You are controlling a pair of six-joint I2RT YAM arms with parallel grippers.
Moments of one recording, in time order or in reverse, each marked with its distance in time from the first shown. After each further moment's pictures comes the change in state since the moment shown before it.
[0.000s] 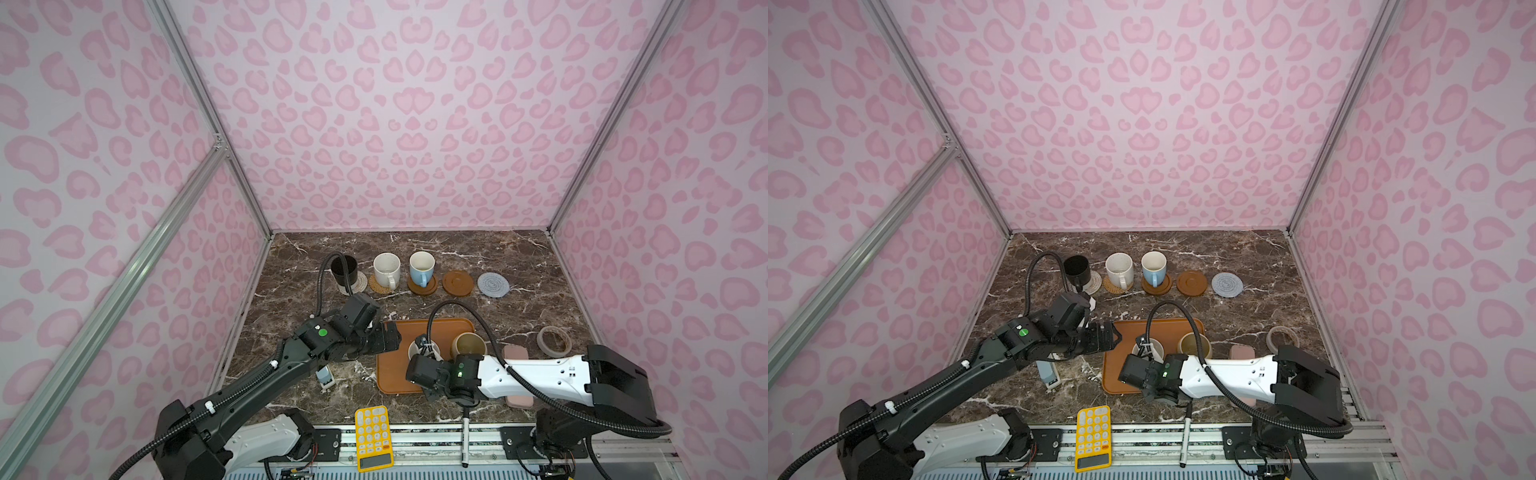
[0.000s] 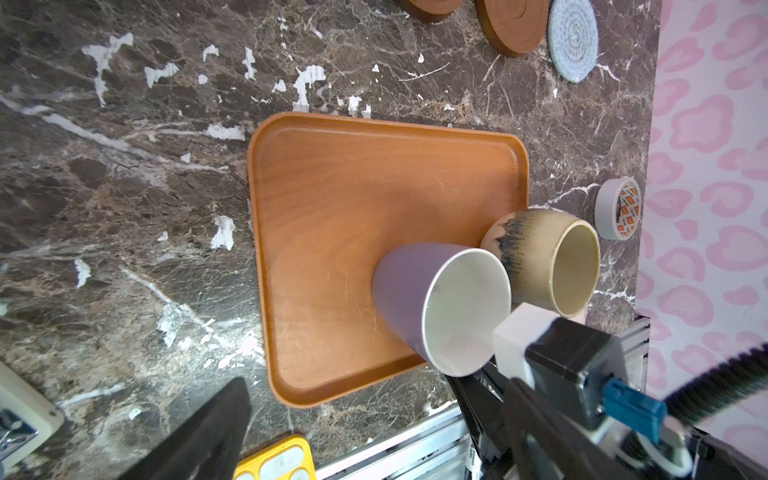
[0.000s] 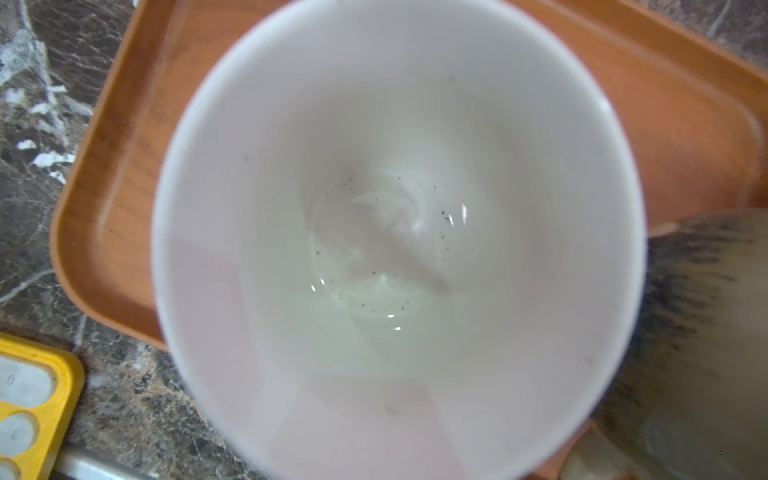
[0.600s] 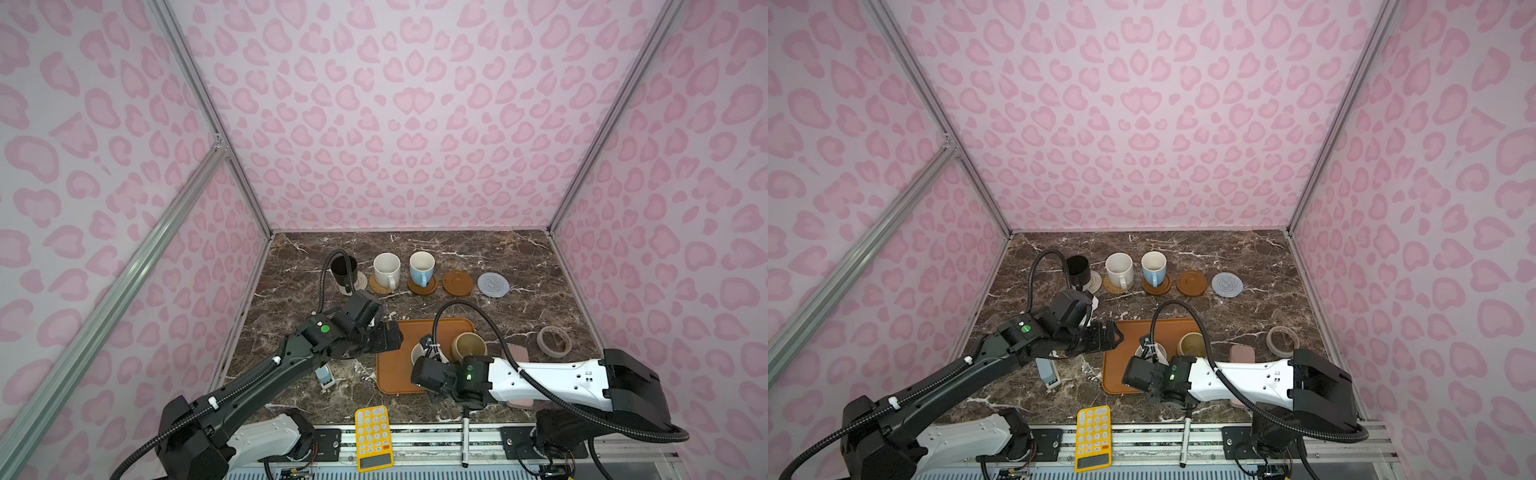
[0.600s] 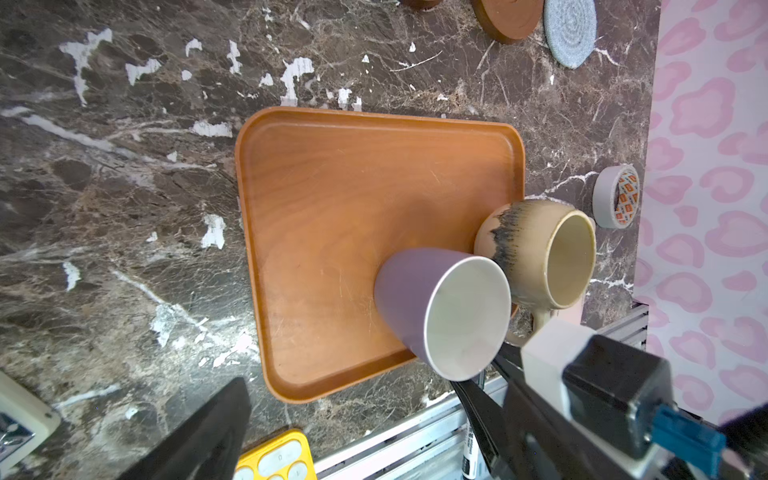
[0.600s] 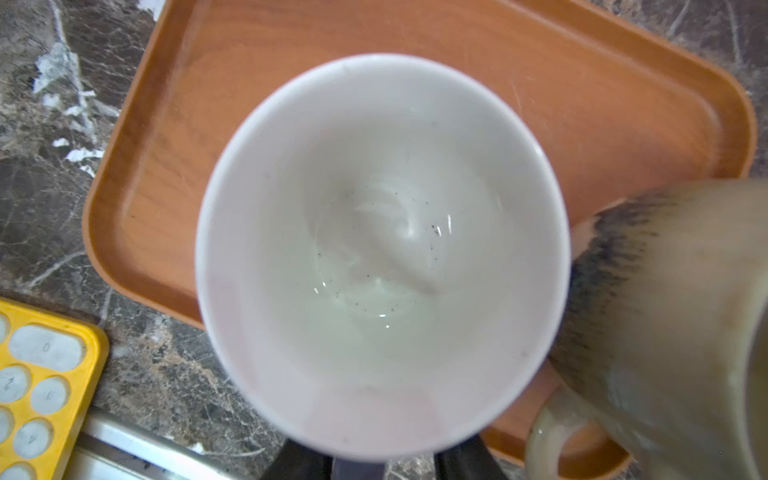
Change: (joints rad) left arm 0.003 0.036 0.031 -0.021 0.028 0.026; right arm 0.018 -0.062 -0.011 -0.047 0.016 0.032
